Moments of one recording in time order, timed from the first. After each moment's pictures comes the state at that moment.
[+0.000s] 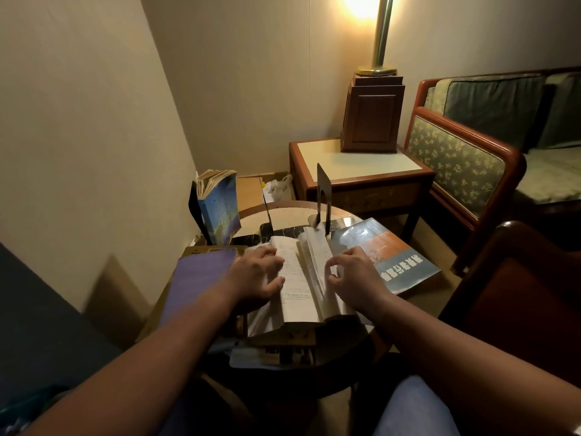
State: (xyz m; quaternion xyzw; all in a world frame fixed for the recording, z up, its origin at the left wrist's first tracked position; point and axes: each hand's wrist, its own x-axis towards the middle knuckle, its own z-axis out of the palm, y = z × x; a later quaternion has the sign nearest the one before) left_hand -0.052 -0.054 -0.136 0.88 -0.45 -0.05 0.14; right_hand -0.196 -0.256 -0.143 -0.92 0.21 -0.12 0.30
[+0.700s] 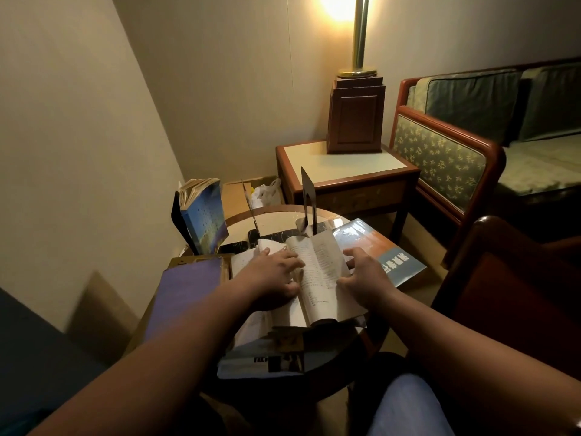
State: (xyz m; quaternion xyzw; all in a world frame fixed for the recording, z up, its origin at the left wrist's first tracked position) left_hand -0.080 -0.119 -0.109 0.85 -0.51 -0.11 -0.01; right_hand -0.208 -0.297 -0.155 -0.86 0.28 -0.11 0.41
